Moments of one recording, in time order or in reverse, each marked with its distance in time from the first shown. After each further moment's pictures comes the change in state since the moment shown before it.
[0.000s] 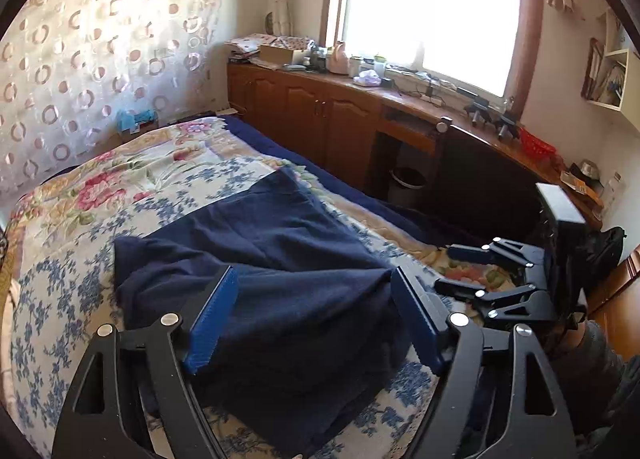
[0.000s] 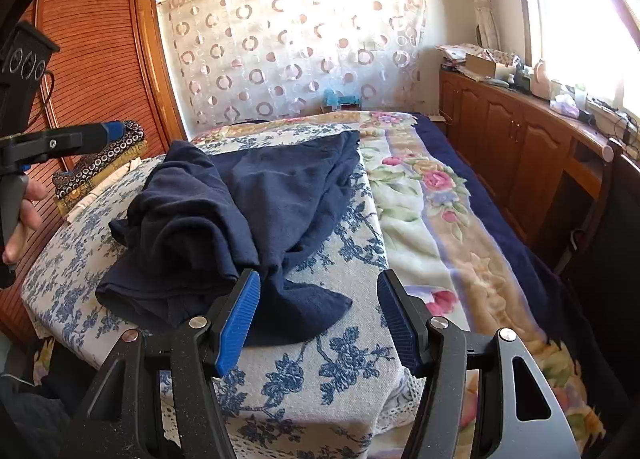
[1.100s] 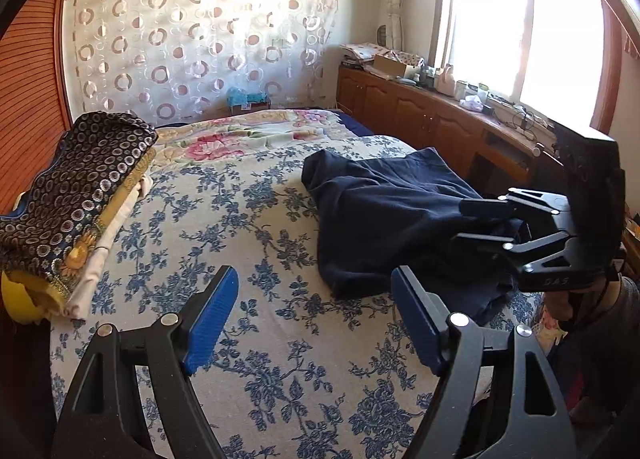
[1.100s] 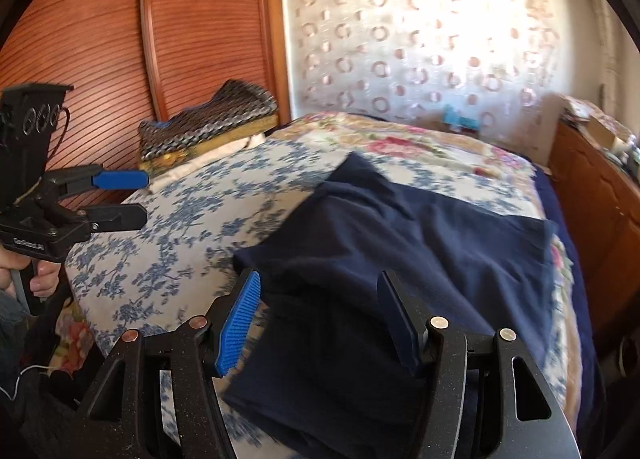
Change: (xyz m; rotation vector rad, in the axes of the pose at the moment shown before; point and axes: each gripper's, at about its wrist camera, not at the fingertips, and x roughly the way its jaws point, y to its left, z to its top) left arm -0.095 0.108 -0.112 -0.212 -0.059 0.287; right arm 0.086 0.130 0.054 -0.305 0.048 0.285
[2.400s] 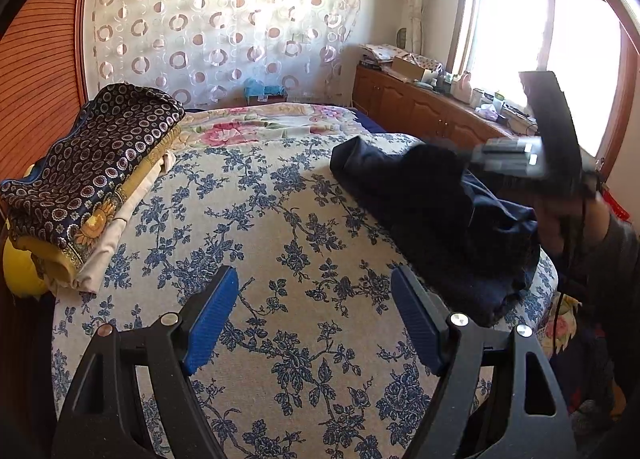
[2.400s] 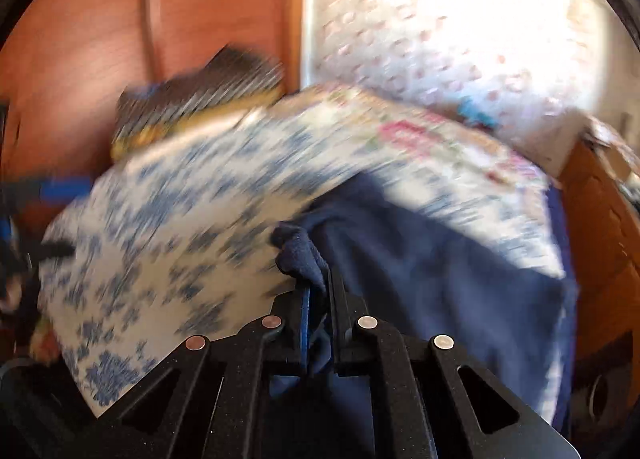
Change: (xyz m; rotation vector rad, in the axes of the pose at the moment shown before) left arm -0.003 0.026 -0.015 -0.067 0.014 0.014; right arm 0.049 -0.038 0.080 -0.093 0.091 -0.046
